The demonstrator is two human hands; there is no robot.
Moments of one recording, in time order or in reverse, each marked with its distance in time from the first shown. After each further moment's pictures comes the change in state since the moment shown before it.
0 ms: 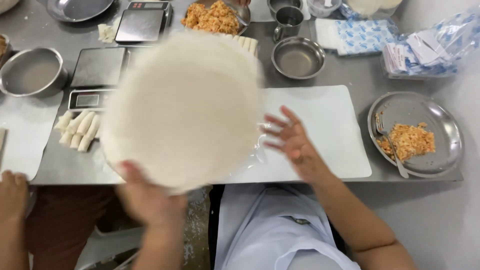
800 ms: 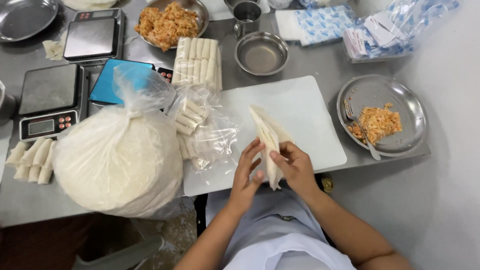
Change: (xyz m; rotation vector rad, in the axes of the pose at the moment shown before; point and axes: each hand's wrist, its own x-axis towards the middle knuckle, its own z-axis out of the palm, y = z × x) left_hand -0.096 -0.162 0.004 0.478 -1.322 -0.159; right_hand -0.060 0.030 -0.021 -0.203 0.474 0.333
